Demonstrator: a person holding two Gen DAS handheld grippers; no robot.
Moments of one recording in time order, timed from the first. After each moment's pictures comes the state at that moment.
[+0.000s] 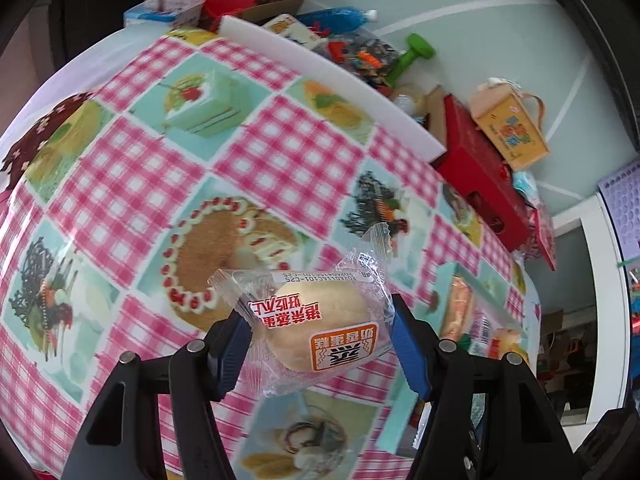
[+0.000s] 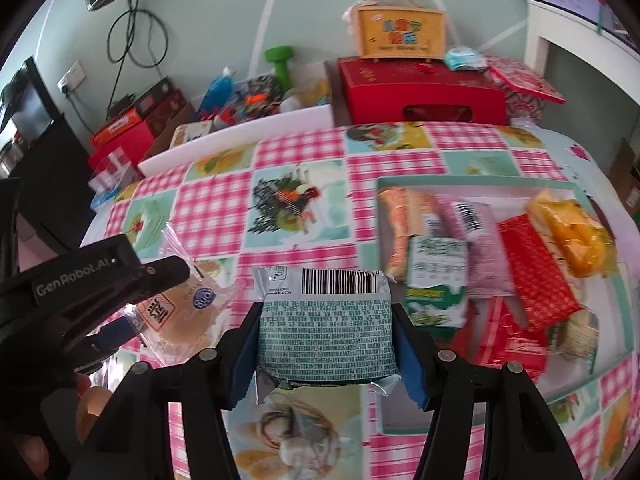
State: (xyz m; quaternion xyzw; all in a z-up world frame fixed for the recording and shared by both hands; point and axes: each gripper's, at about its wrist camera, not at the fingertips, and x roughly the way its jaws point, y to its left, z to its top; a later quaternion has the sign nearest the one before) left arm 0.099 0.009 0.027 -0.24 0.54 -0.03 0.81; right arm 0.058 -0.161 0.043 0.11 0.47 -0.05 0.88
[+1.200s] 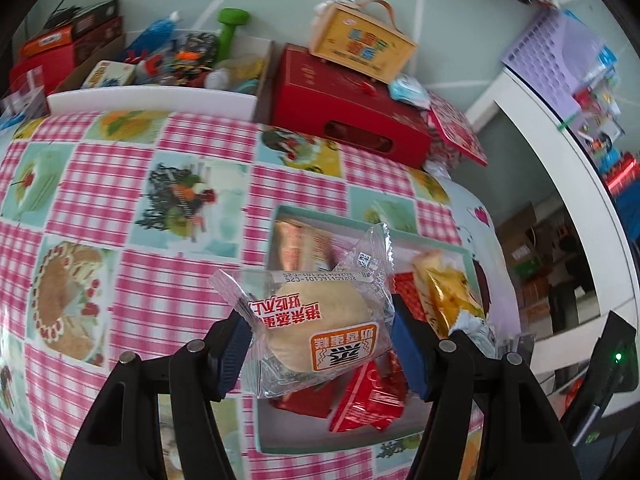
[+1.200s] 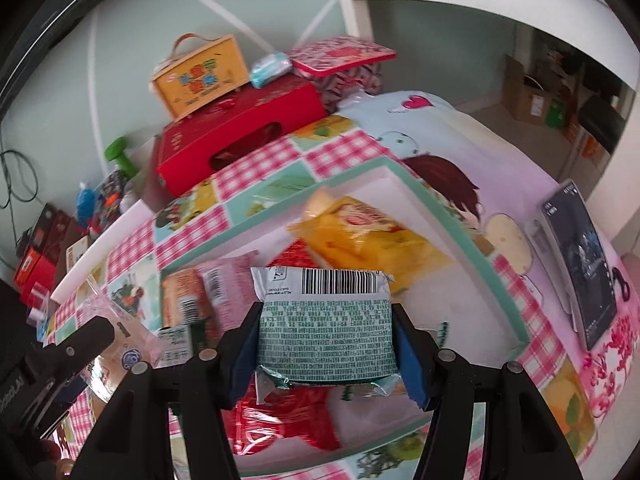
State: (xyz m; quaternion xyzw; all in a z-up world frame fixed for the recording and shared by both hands) left arm 0.105 -0.147 0.059 -0.10 0.52 -0.20 0.82; right arm 0.019 -0.348 0.045 0.23 0.44 -0.23 0.84
